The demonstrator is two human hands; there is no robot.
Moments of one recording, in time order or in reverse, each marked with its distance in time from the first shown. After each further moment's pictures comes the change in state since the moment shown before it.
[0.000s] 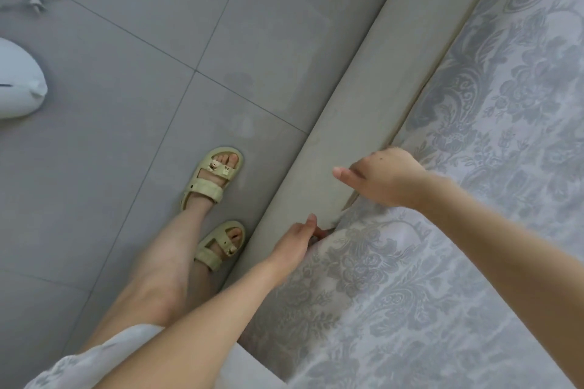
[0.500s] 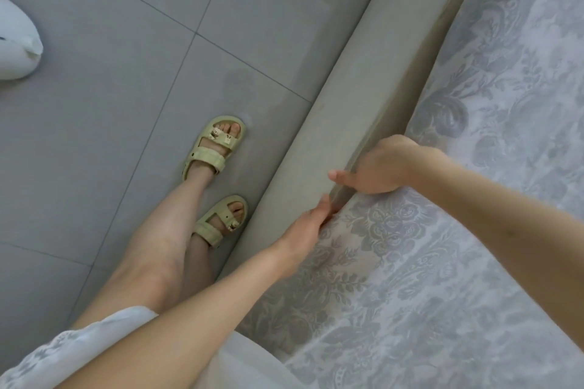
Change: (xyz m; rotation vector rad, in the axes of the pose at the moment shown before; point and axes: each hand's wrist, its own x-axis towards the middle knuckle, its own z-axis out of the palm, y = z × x) left_hand -0.033 -0.053 0.027 -0.223 -0.163 0.126; right_hand -0.028 -0.050 0.047 -0.224 -0.390 0.083
